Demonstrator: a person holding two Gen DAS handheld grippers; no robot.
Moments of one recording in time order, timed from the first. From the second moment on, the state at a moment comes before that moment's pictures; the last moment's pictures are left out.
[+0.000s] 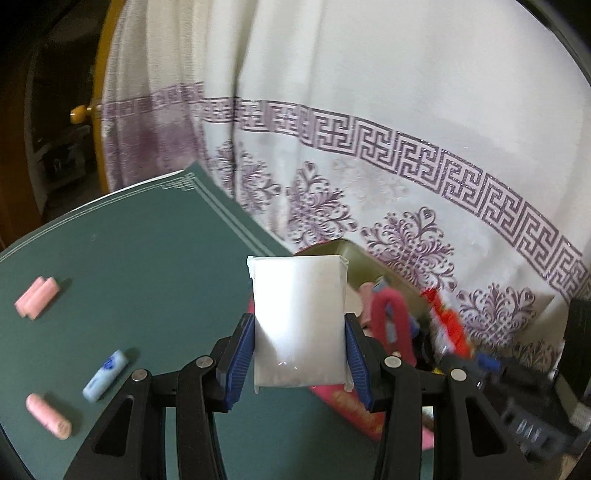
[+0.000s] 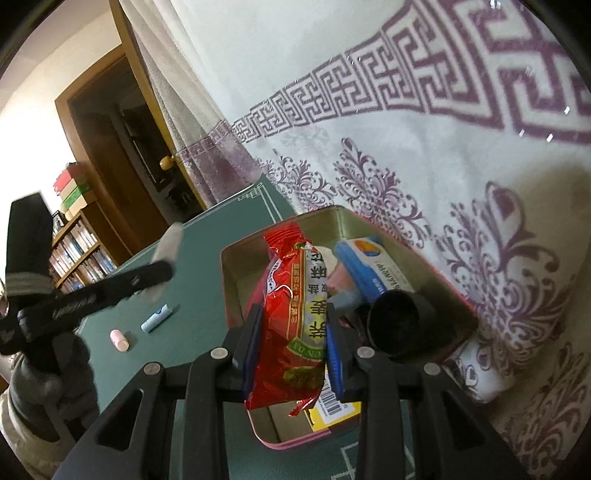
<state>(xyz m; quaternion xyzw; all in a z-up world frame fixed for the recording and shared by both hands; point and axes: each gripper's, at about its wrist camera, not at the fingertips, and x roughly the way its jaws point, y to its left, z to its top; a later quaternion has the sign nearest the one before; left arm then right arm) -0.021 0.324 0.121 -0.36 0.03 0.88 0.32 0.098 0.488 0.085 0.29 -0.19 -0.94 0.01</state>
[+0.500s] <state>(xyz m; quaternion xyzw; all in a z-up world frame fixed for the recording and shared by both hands) -0.067 0.357 0.088 -0.39 -0.01 0.87 0.31 0.090 0.486 0.068 0.31 -0.19 -0.93 0.03</state>
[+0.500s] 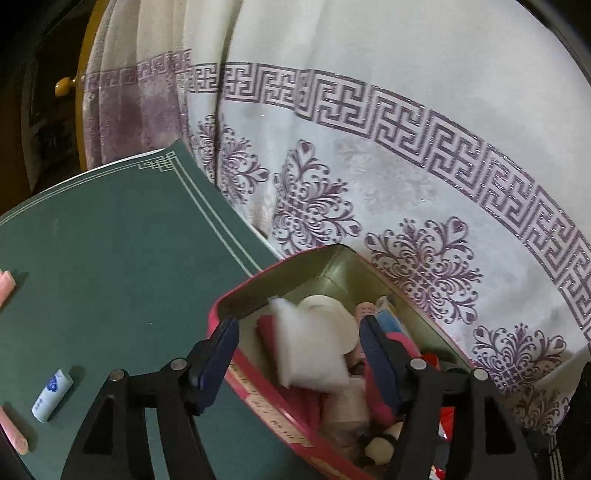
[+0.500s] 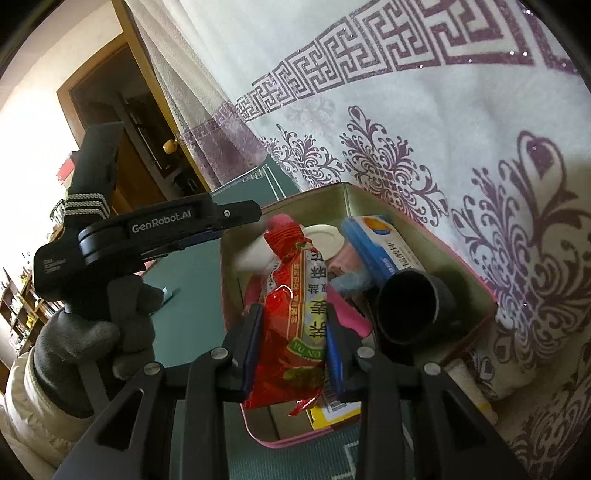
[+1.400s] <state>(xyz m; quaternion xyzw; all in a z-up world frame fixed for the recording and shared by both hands) -0.054 0.250 0.079 -0.40 -0.03 0.89 0.23 0.073 0.443 0.079 0.32 -0.11 -0.94 0.04</state>
